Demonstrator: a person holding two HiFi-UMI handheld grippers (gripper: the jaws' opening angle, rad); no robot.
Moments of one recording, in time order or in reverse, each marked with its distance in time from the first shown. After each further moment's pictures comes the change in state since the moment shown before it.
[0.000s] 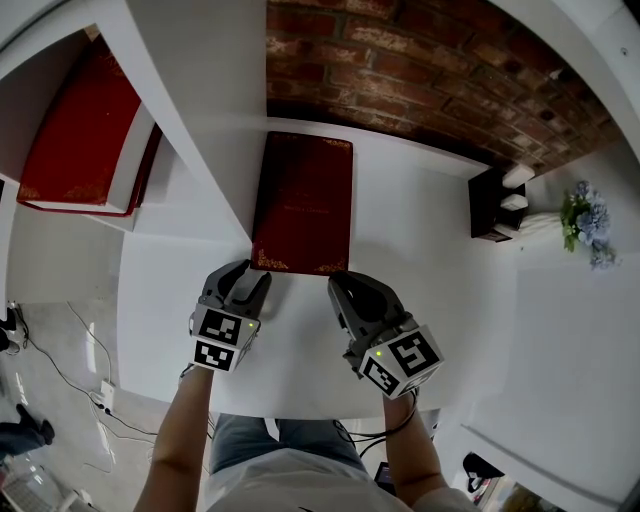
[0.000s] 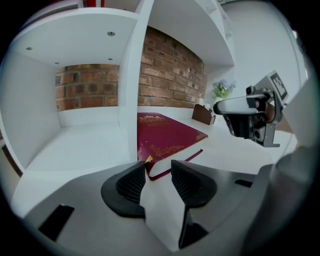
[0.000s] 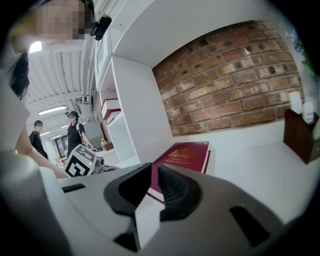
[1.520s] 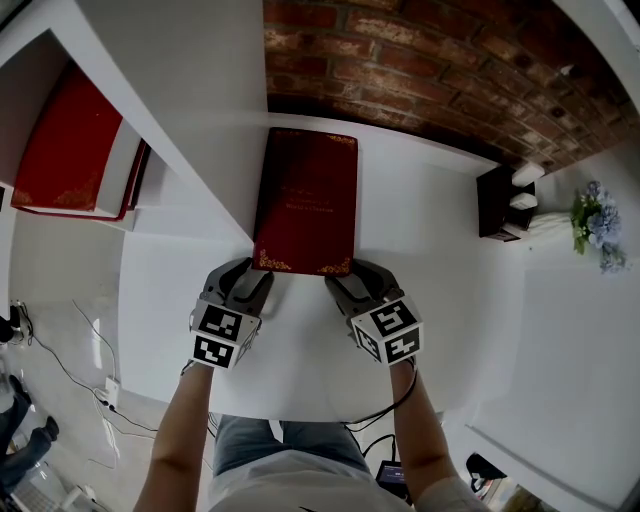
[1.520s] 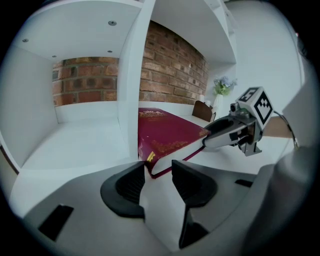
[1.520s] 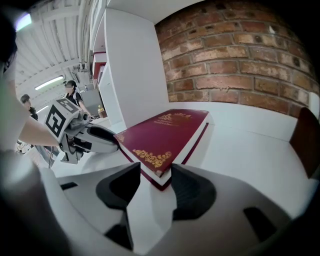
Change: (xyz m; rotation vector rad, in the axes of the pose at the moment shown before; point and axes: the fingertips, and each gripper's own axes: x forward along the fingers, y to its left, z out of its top) left arm 0.010 0.002 -0.009 -0.012 0.043 -0.021; right arm 0.034 -0.047 -0.084 -0.144 0.355 -0.025
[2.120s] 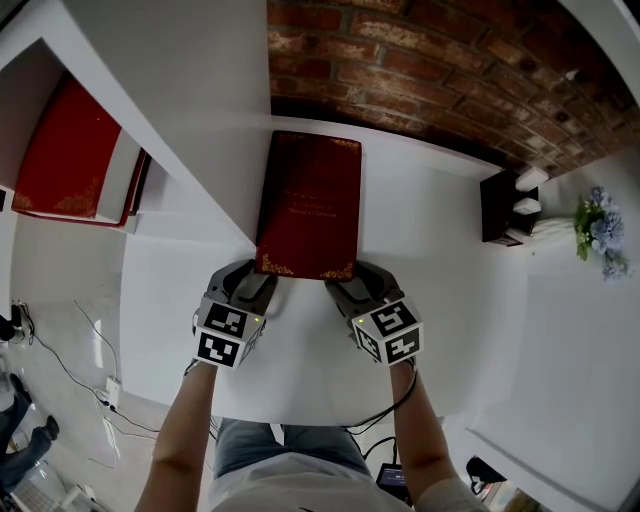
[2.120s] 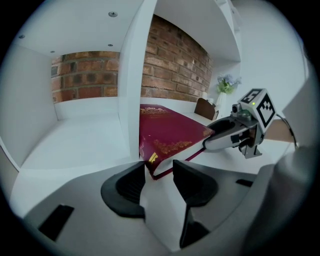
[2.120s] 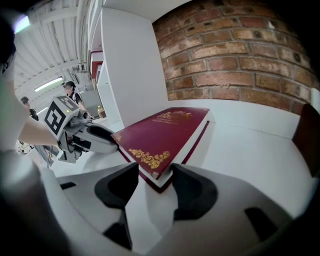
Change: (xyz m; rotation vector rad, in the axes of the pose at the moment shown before) left arm 0.007 0.004 -0.001 -0.024 0.049 0.010; right arm 0.009 -0.004 -0.001 0.013 0.004 0.008
